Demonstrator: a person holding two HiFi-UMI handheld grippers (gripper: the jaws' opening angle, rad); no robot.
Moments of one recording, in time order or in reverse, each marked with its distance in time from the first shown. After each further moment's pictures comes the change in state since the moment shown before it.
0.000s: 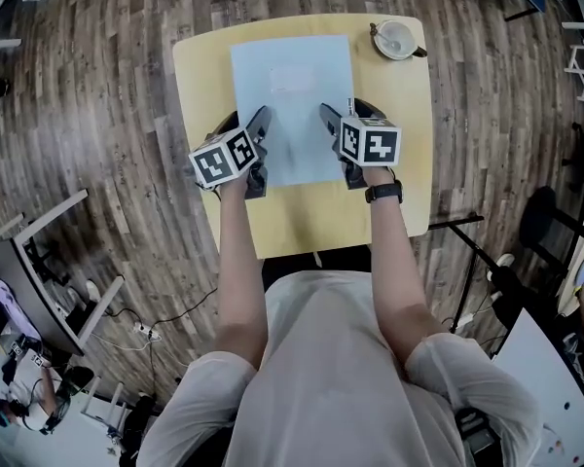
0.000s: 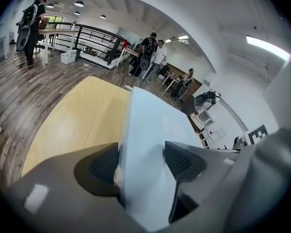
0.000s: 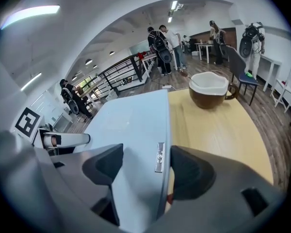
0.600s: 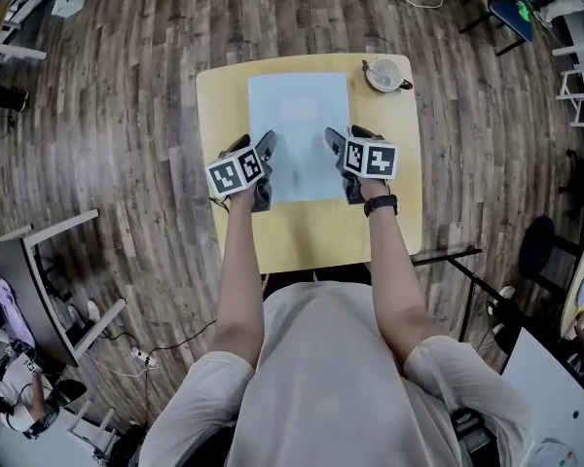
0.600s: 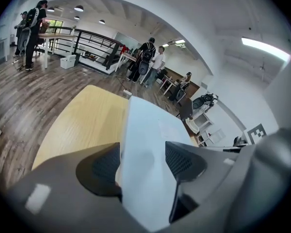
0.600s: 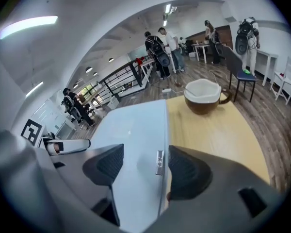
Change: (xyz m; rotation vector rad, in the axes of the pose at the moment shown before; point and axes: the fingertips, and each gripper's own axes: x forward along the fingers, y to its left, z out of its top) left arm -0.014 -0.009 0.005 0.013 -0.047 -0.008; right arm -0.020 -0.009 0.006 0.062 -0.042 0.021
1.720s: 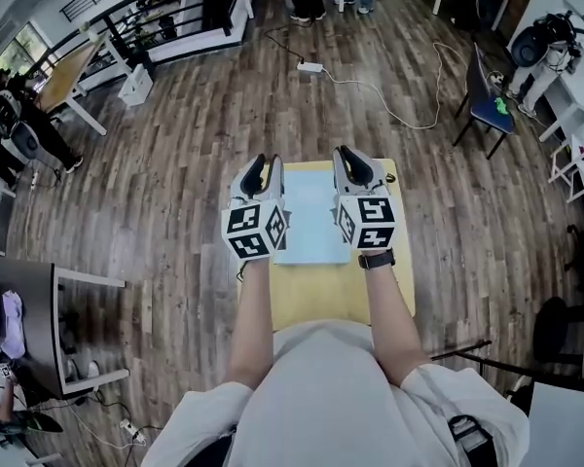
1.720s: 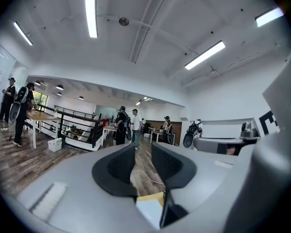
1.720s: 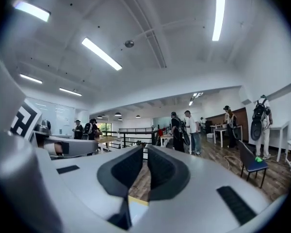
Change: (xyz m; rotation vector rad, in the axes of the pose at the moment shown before) left arm -0.251 -0.209 0.178 0.455 -0.747 -0.016; right arm -0.279 0.176 0.193 -0.454 -0.839 0.074
